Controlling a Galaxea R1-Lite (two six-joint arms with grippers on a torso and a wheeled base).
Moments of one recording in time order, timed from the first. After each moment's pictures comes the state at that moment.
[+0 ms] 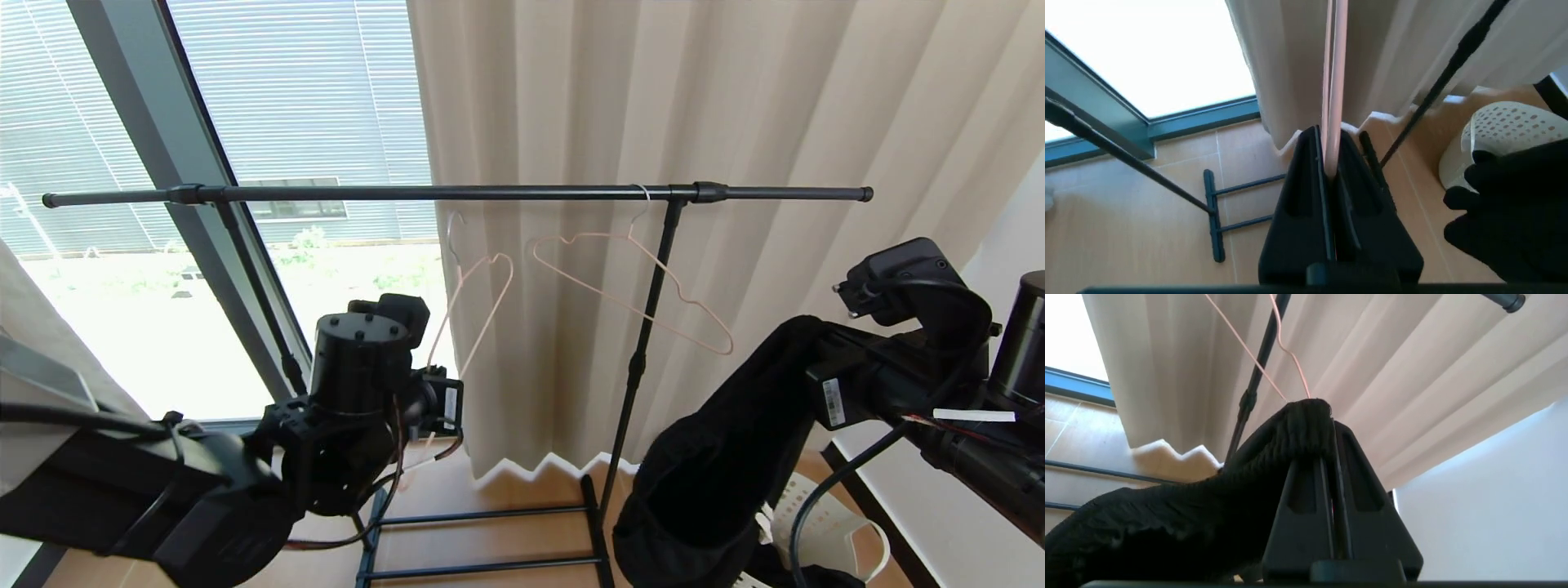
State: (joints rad) left arm -0.62 1.85 -0.70 -0.76 0.39 -0.10; right arm 0.56 1.41 -0.57 -0.60 -0.60 -0.22
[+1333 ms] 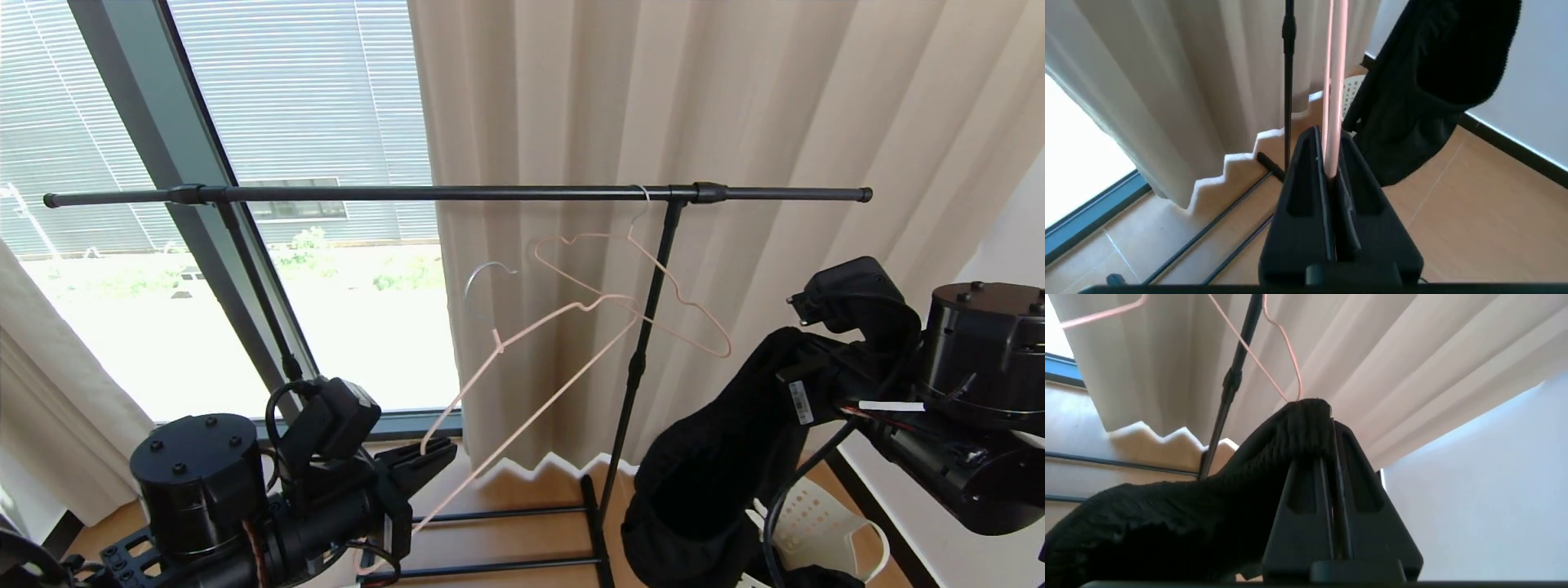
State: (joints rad) left arm -0.54 1.81 -0.18 -1.40 -0.25 0.07; right arm 0.52 1.53 -0.57 -0.66 -0.63 -0.22
